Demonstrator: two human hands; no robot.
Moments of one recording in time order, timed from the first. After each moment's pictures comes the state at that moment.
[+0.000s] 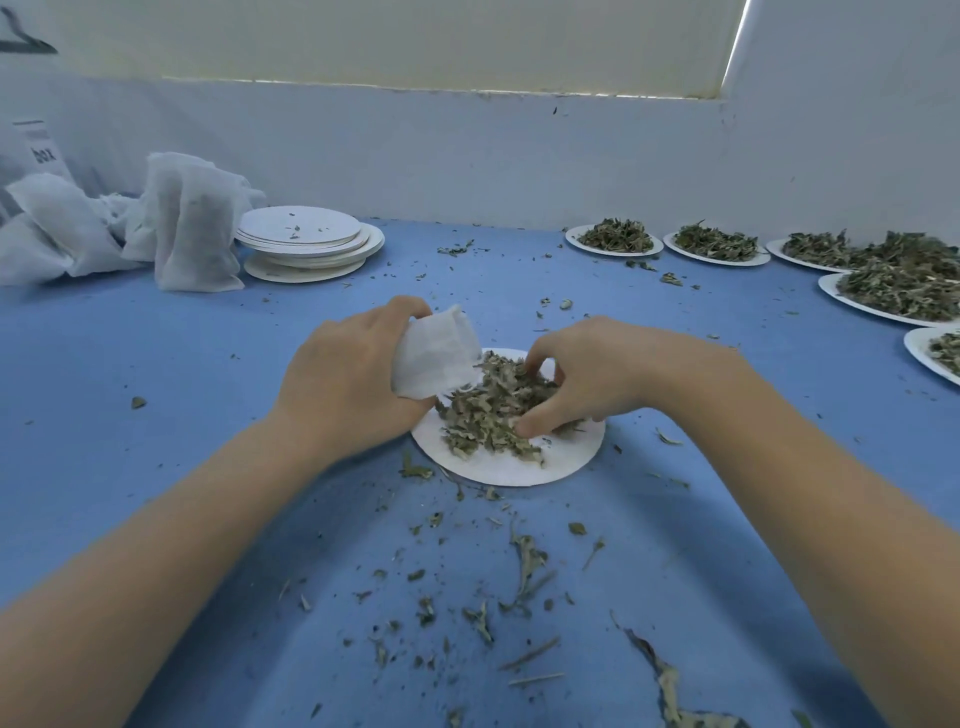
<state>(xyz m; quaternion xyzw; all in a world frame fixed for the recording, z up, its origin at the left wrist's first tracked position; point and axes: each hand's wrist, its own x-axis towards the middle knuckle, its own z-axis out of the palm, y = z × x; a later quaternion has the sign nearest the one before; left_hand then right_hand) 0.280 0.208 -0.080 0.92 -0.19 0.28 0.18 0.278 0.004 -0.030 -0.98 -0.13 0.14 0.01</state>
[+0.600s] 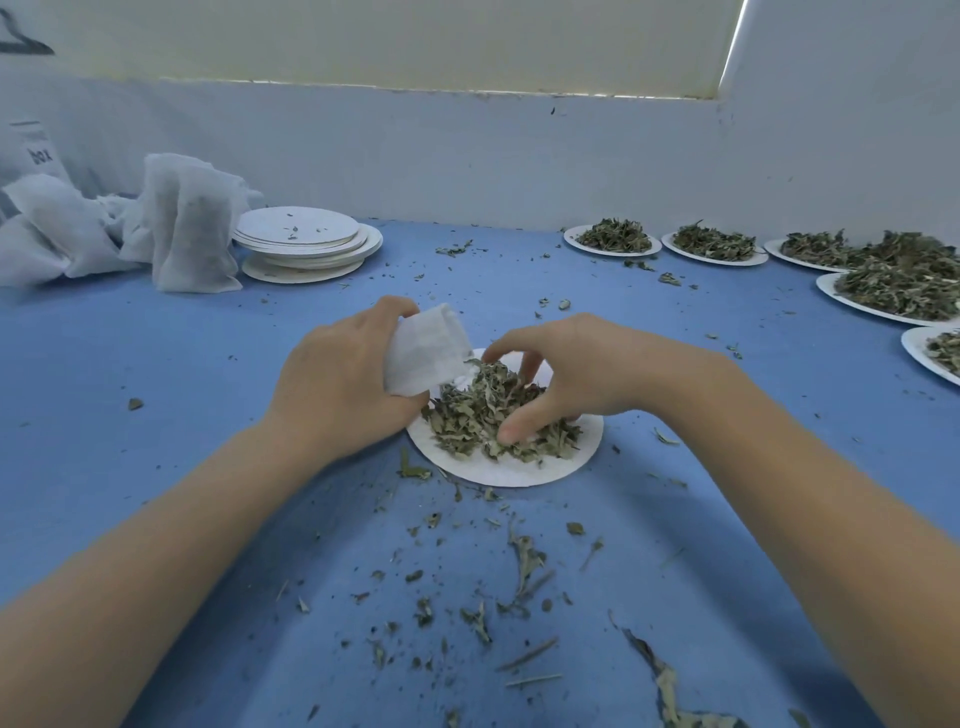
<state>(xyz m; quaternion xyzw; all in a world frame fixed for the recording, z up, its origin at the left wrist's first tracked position) 0.284 0.210 -0.086 0.92 -0.17 0.30 0.19 0.283 0.004 -0.036 -0.97 -0.20 0.10 0.11</state>
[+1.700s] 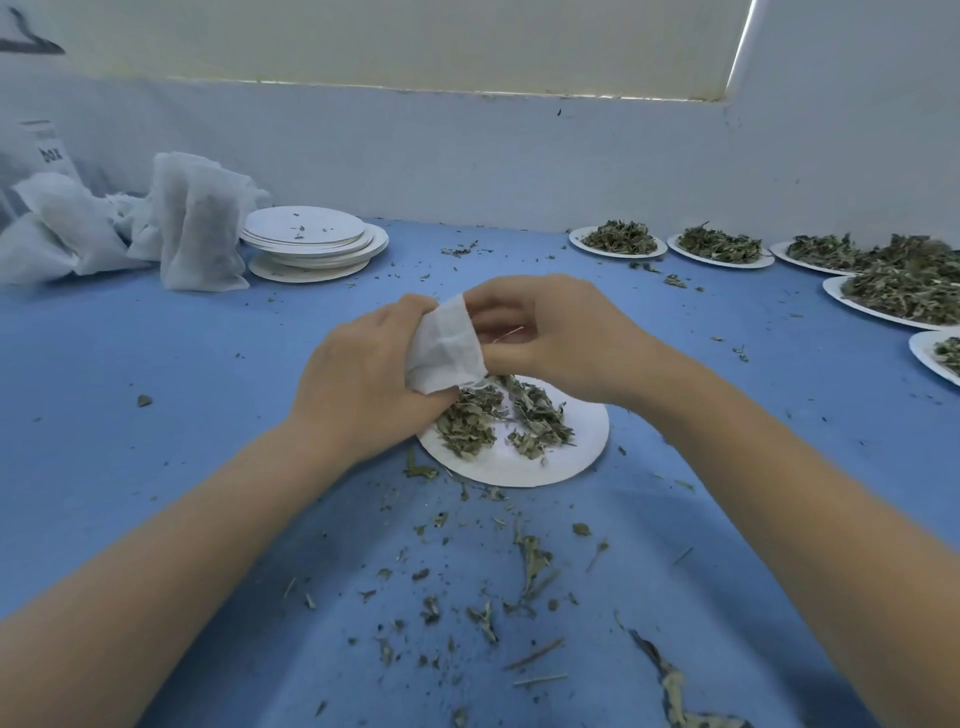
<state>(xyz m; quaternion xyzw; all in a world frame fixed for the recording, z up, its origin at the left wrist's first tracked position) 0.276 0.199 -0.080 0.90 -0.19 0.31 0.24 0.266 0.026 -0.030 -0.87 -0.25 -0.02 0.42</state>
